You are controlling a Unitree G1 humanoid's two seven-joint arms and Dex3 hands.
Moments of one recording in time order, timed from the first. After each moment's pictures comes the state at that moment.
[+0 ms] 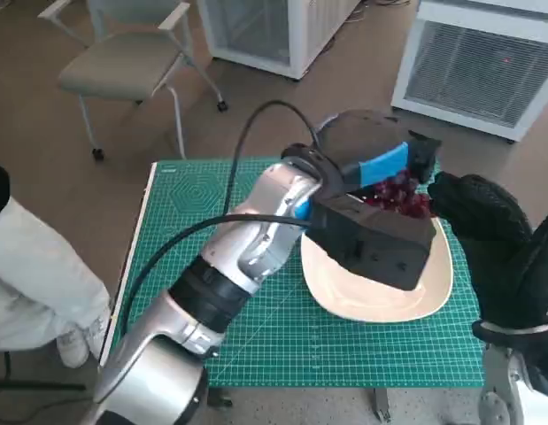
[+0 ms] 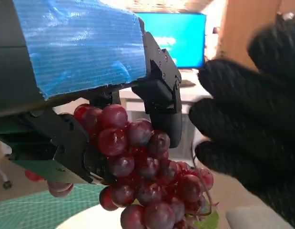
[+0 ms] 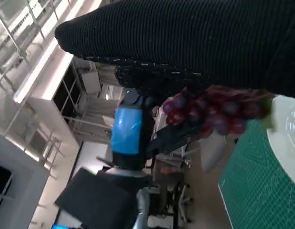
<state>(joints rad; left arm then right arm) -1.35 0.06 -0.49 0.85 0.67 -0.14 -0.17 -0.32 -0.20 -0.22 -0.12 0.39 -0.12 0.32</state>
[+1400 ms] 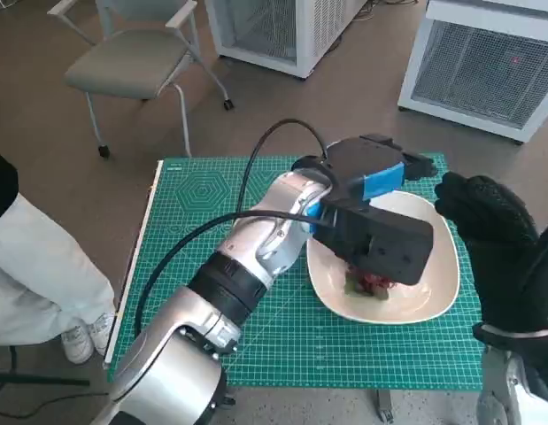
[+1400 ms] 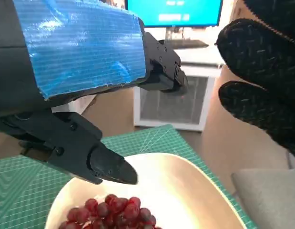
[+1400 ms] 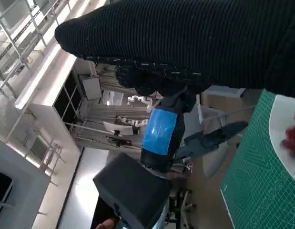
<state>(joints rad) -1.36 0.02 -0.48 1.05 0.61 -0.19 -0.18 -0.31 -0.19 -0.22 -0.12 0.37 -0.14 0.29</state>
